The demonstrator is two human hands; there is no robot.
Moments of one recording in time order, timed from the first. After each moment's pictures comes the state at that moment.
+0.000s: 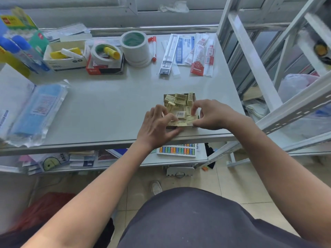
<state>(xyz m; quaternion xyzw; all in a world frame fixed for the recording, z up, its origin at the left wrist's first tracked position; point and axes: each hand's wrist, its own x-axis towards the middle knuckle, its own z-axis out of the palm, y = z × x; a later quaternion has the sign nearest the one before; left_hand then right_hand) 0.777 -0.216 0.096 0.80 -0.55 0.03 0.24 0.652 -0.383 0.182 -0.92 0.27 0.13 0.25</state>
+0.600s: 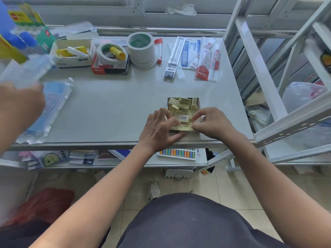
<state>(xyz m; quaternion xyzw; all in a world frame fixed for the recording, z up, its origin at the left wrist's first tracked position) 0.776 -0.217 0.097 0.81 -0.54 0.02 0.23 0.653 -0.372 0.161 -0.85 0.38 0.03 0.36</state>
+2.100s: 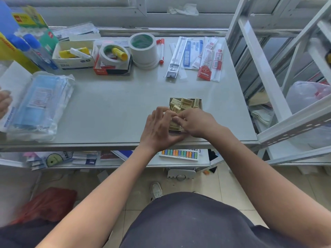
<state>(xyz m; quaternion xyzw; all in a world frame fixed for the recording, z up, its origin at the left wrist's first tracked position) 0.778 -0.217 0.095 0.82 -0.50 0.02 0.28 0.694 -0.348 0.163 -0.93 0.25 0.12 0.24</state>
